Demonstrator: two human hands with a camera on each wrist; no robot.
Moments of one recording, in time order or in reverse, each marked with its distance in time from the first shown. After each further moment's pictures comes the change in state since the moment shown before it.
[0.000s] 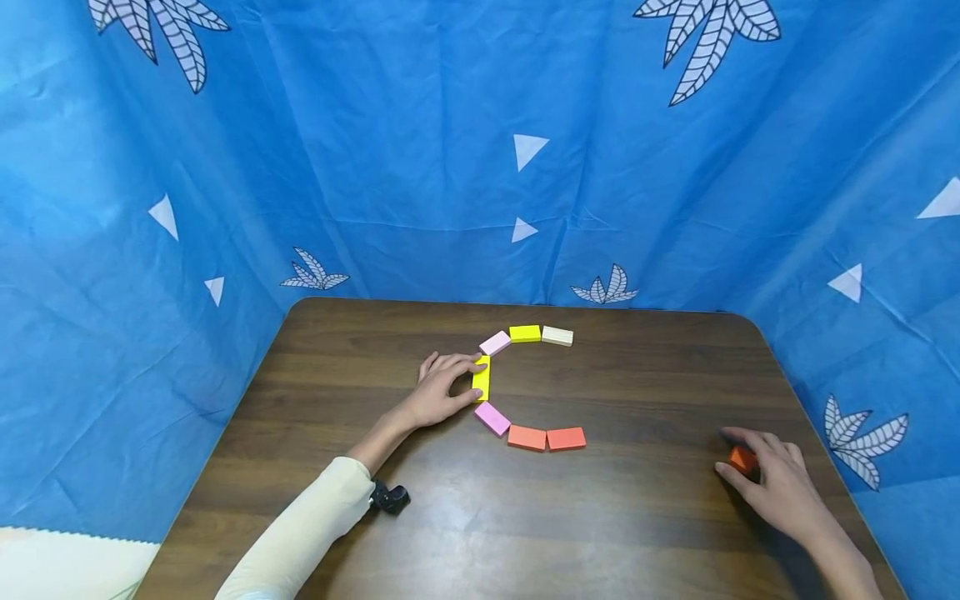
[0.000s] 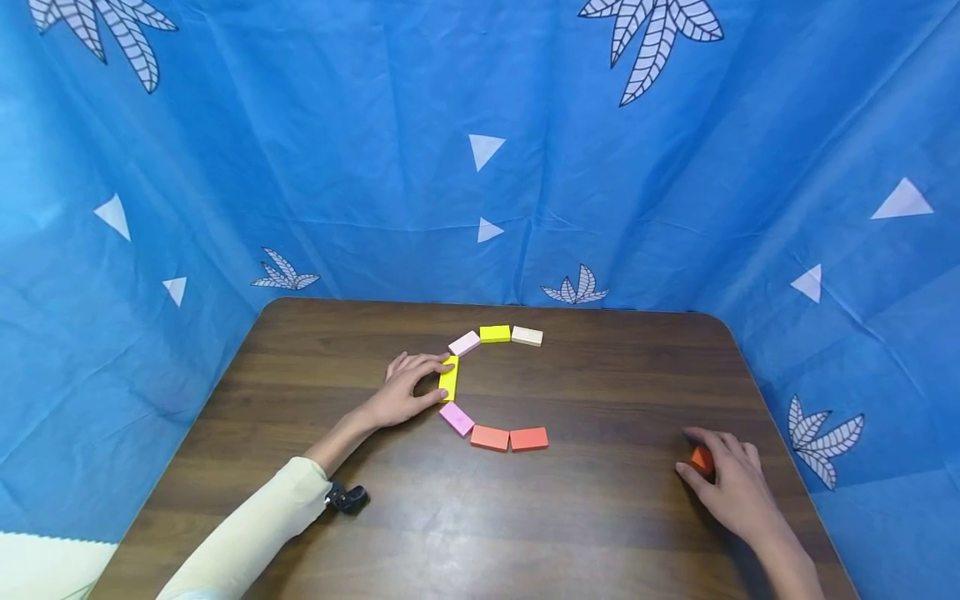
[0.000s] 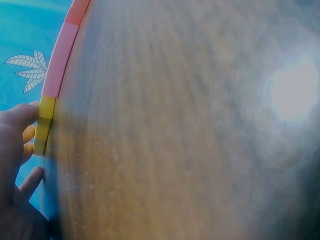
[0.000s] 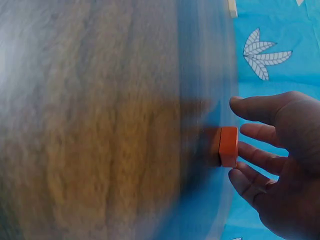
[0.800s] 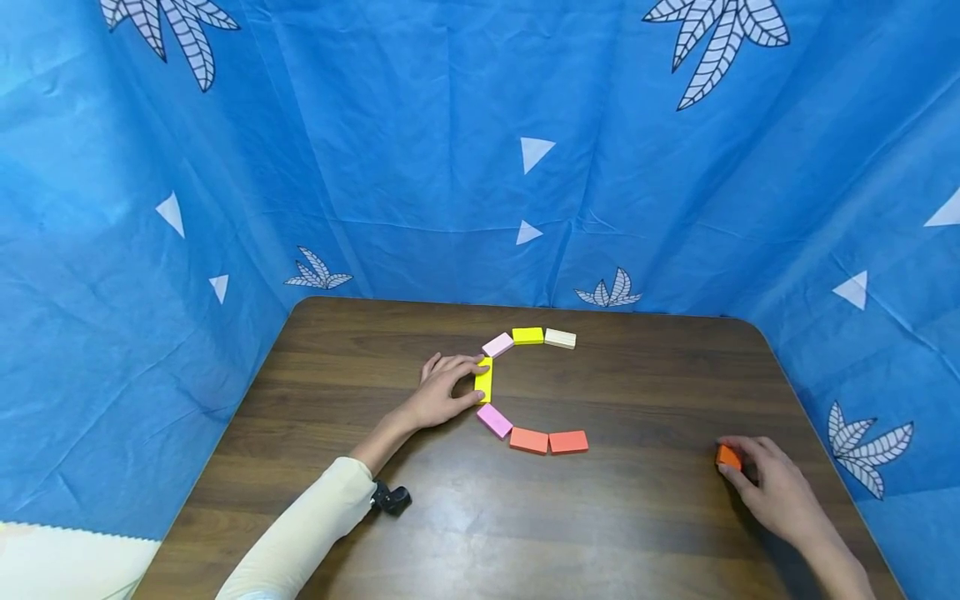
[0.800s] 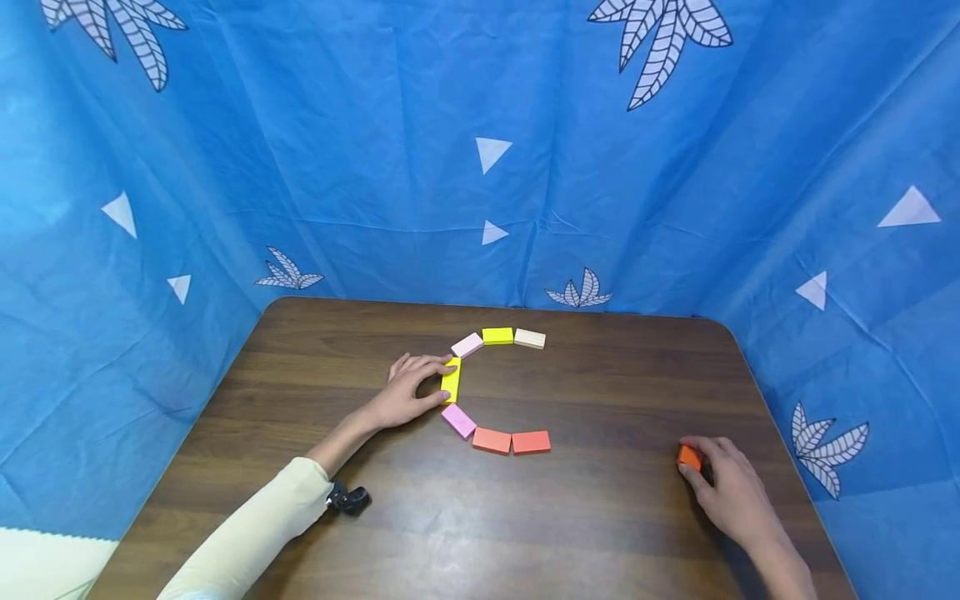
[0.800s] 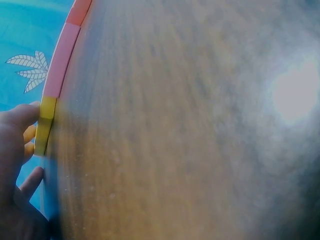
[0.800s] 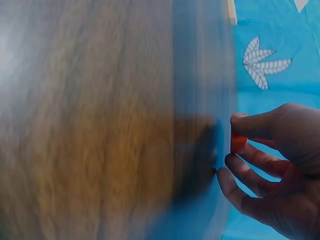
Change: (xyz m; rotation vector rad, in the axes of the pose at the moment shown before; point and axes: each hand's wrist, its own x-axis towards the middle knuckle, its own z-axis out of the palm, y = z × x) left_hand 0.000 -0.001 -0.001 0.000 -0.025 -0.014; right_hand 0.008 -0.013 -0.005 -0.032 -0.060 0.064
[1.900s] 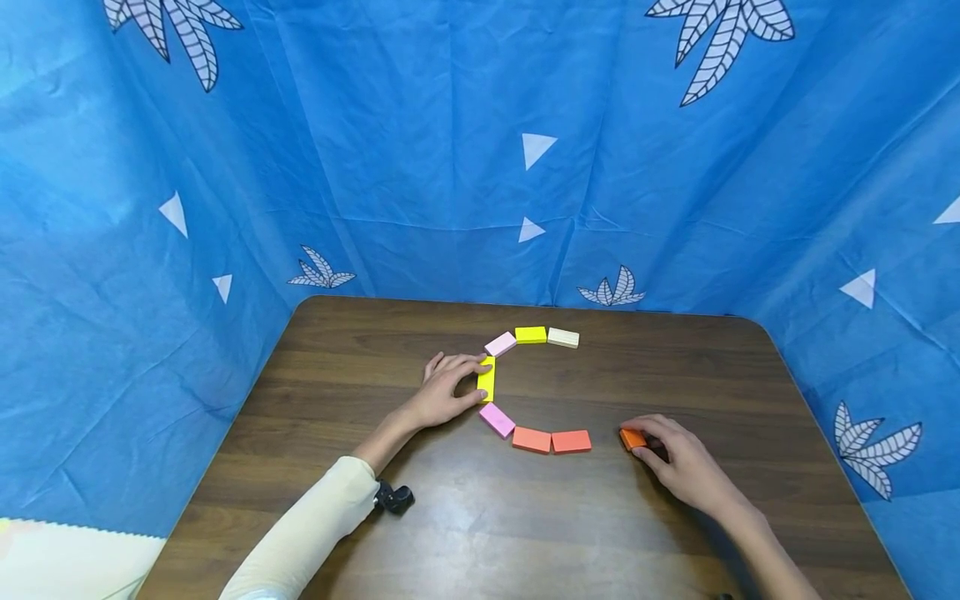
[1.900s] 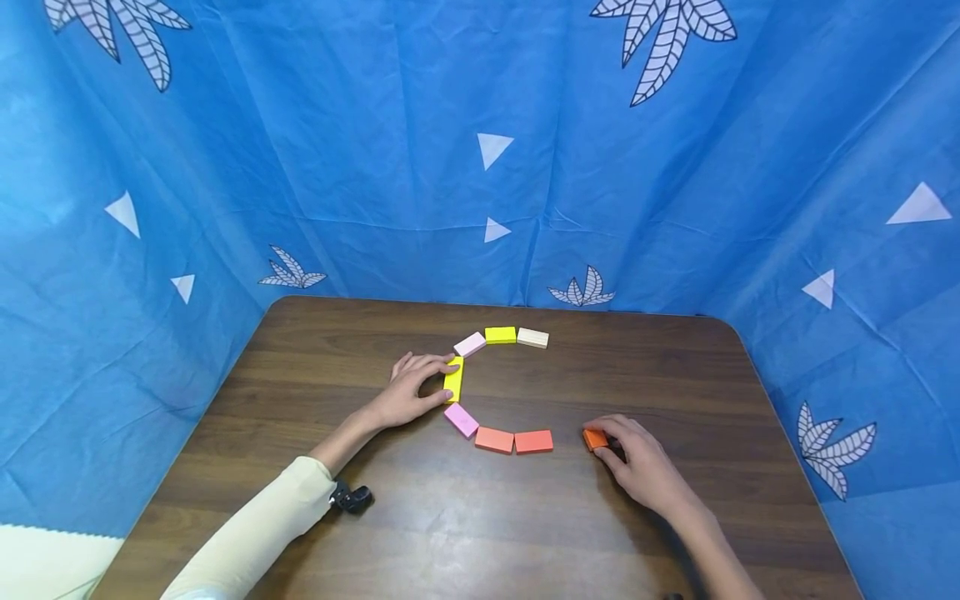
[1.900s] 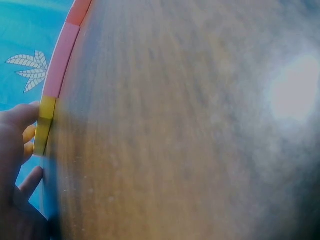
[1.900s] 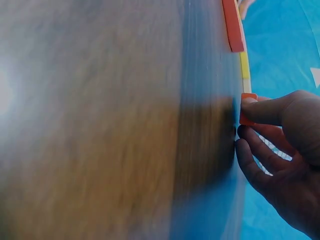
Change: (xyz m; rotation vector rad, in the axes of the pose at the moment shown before) left_hand -0.001 0.002 0.002 0.021 0.007 -0.013; right_hand 0.038 -0.081 0.053 0.146 -0.032 -0.329
